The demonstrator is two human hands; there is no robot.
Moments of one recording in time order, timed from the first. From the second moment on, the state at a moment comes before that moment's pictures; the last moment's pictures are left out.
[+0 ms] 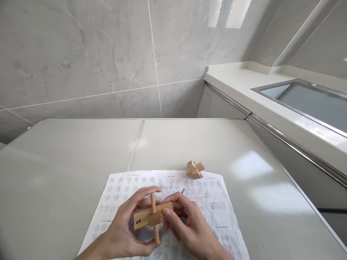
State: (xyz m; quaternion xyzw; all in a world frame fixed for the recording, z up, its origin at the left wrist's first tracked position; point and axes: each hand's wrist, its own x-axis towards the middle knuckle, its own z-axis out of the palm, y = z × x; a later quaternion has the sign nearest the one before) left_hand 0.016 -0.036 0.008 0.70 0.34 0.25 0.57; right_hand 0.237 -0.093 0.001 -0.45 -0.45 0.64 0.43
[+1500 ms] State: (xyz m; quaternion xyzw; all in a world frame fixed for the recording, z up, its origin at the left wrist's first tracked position) left_hand 0.020 -0.030 -0.003 0.63 0.25 0.25 0.69; right_hand 0.225 -0.106 -0.027 -0.44 -0.72 0.37 0.40
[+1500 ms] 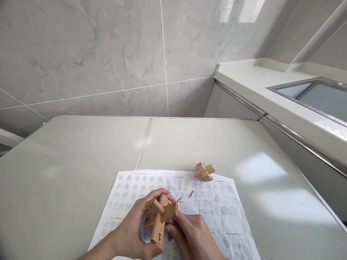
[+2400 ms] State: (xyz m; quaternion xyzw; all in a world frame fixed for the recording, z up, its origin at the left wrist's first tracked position) left_hand 0.007 -0.021 -0.002 0.57 0.17 0.21 0.78; right_hand 0.231 -0.106 0.012 -0.38 -0.43 0.77 0.28
